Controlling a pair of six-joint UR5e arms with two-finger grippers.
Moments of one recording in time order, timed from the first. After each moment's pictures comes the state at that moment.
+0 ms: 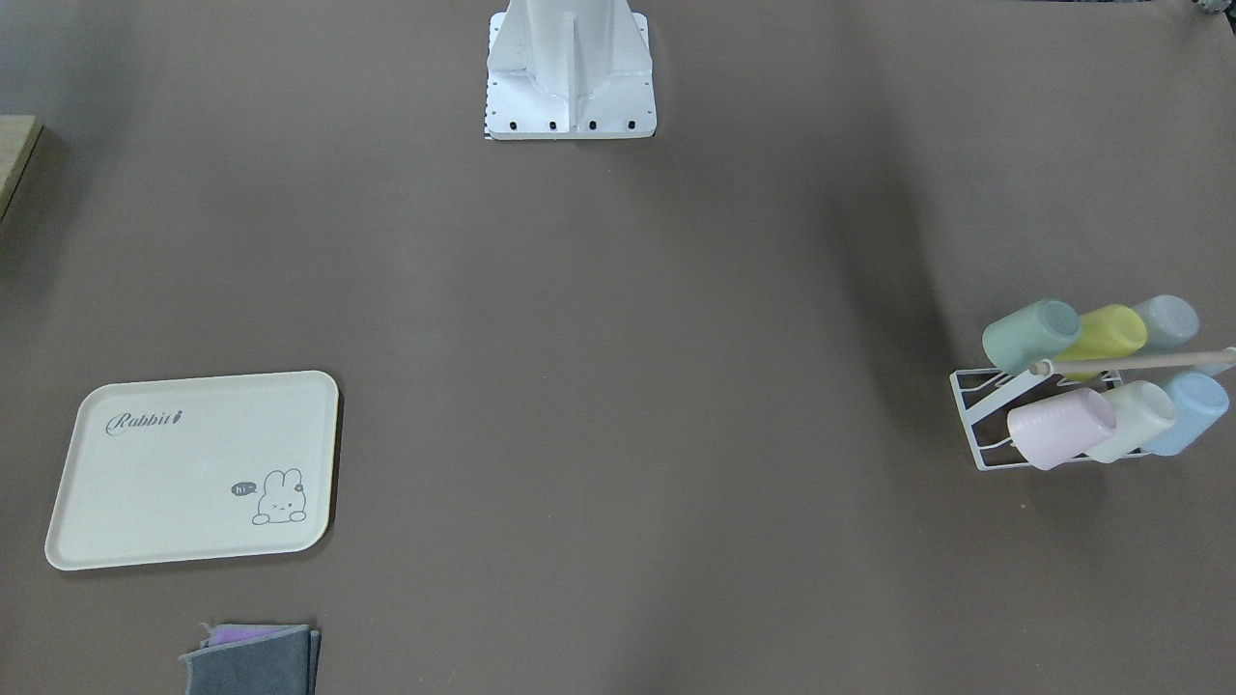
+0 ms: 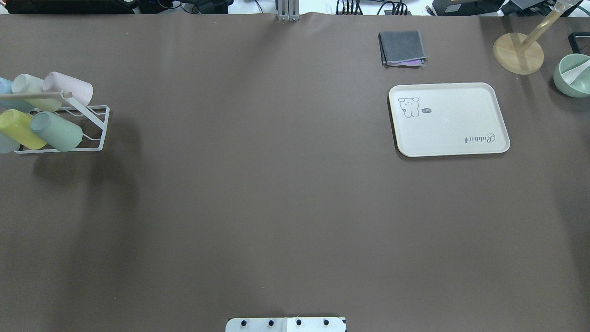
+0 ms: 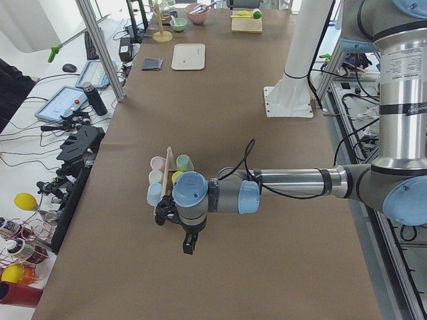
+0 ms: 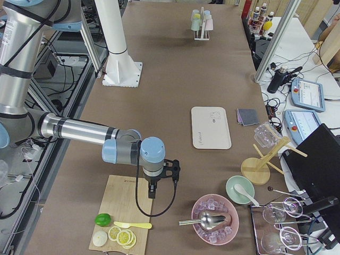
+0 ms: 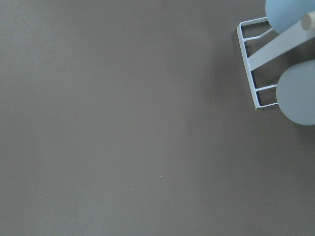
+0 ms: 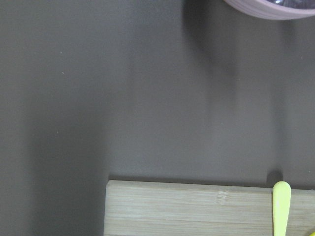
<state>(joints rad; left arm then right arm) -1.63 -1.47 -1.64 -1.60 -2.35 0.22 1.55 -1.92 1.77 -1.46 2.30 -0.05</state>
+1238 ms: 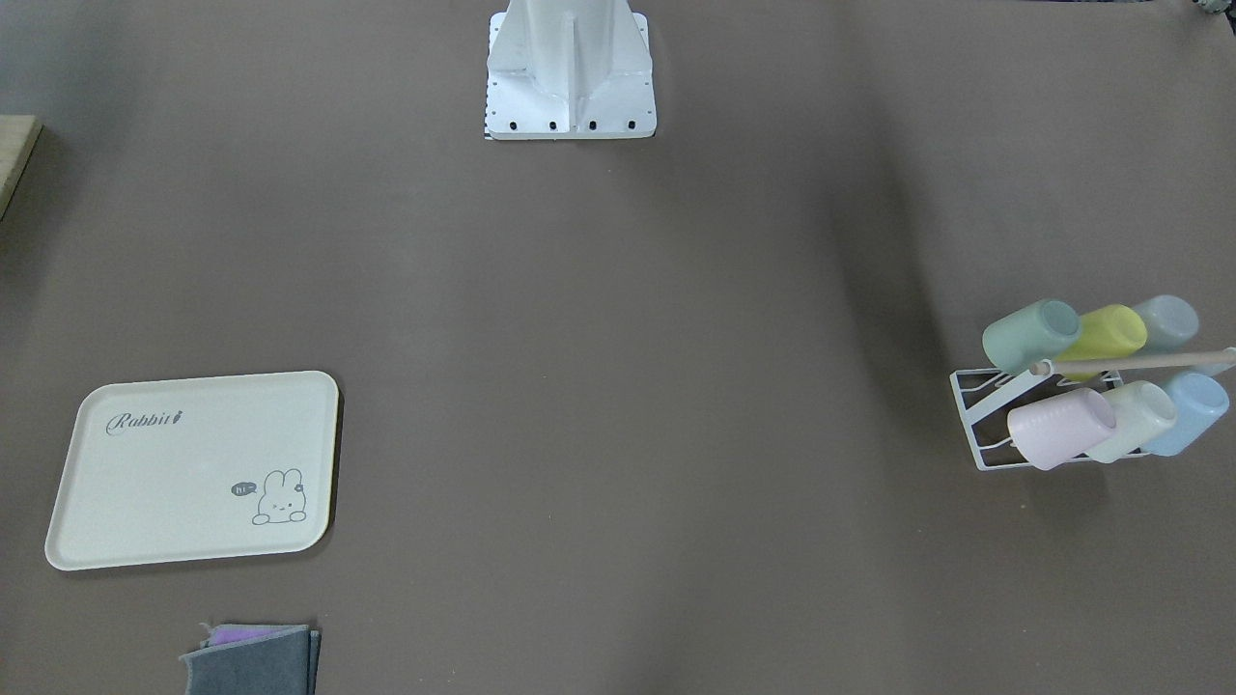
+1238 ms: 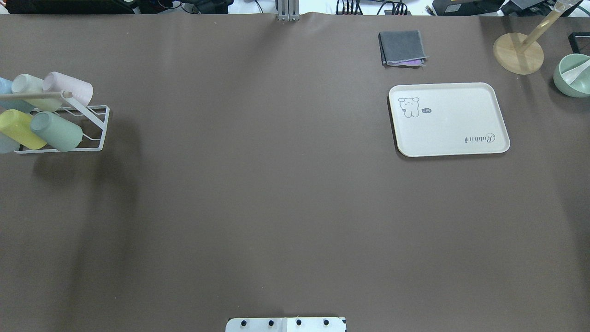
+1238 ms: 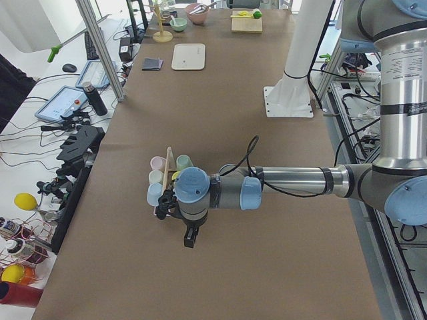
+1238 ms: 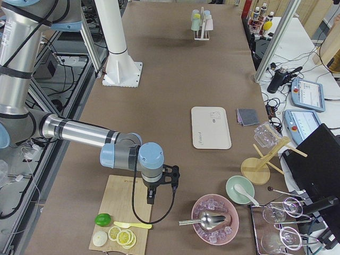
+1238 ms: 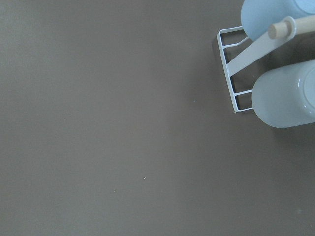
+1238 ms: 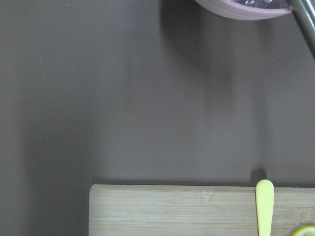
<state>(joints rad) -1.63 -1.46 -1.67 -1.59 -2.39 0.22 1.59 -1.92 1.74 -1.45 2.29 -0.06</state>
